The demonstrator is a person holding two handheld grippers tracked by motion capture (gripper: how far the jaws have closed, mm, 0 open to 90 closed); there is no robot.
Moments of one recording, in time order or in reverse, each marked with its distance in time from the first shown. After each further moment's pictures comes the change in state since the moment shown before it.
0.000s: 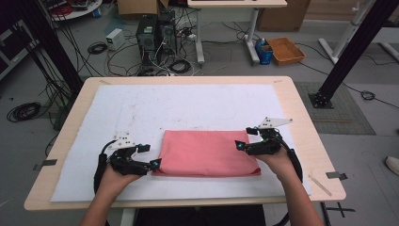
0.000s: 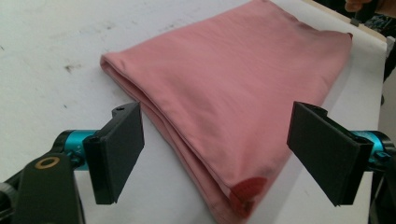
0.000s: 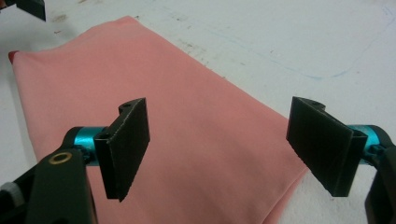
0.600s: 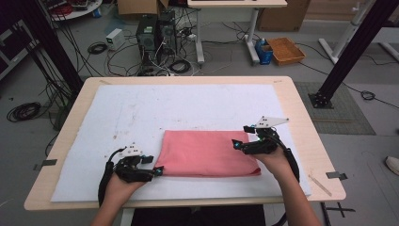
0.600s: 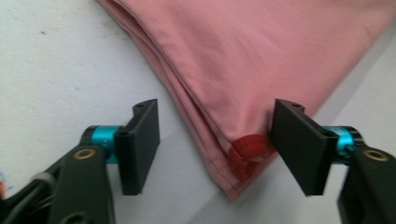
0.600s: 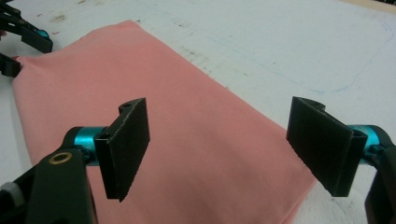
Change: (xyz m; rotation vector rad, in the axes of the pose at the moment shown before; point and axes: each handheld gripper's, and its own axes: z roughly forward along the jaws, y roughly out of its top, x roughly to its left) left arm -0.009 -0.020 0.015 0.112 0.079 -0.038; right arm 0.008 0.007 0.006 -0.006 -0.017 -0.037
